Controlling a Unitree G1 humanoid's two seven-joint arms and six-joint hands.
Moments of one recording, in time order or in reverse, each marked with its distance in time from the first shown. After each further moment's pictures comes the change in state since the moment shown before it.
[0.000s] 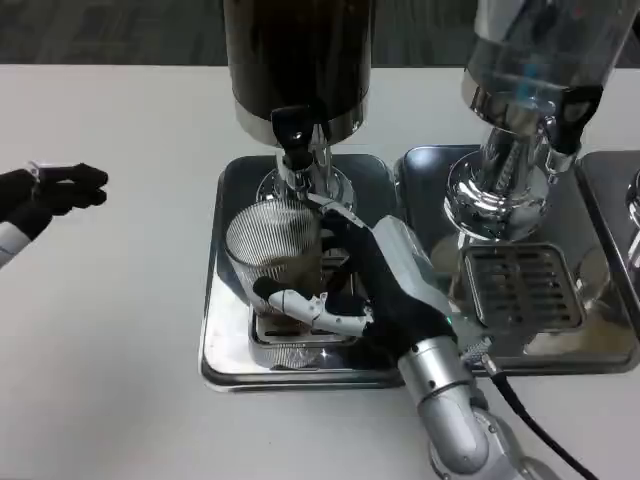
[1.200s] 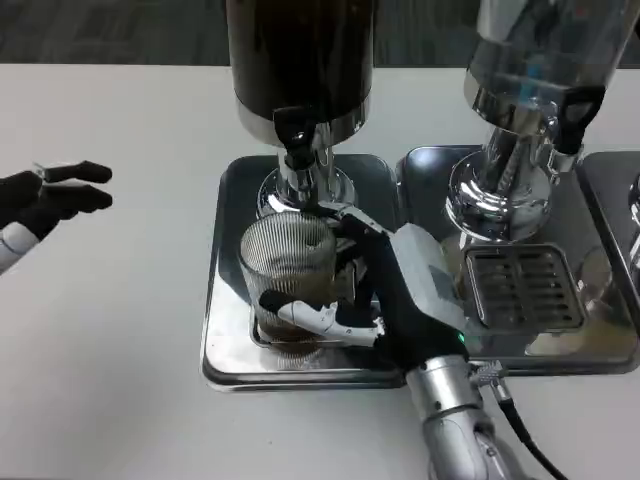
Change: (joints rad) left arm -0.007 0.008 -0.022 0.013 0.002 0.000 0.000; right arm 0.042 -0.013 0.032 0.007 -0.058 -0.031 -0.183
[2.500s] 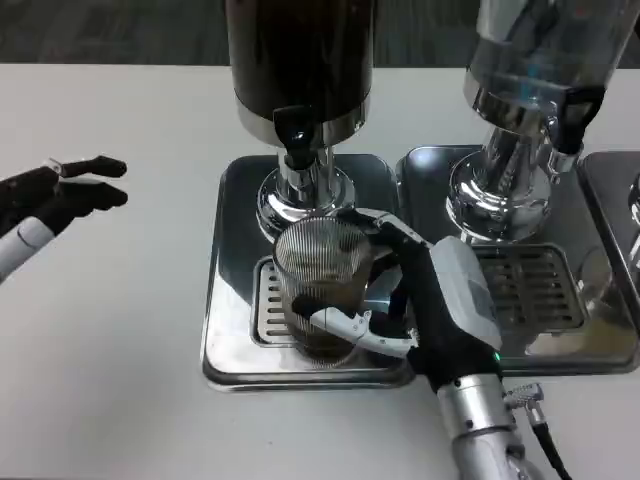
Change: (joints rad) left arm -0.037 0.000 -0.042 0.025 0.000 -0.003 0.000; right arm 0.106 -0.040 -0.038 -0.118 0.014 -0.002 -0.009
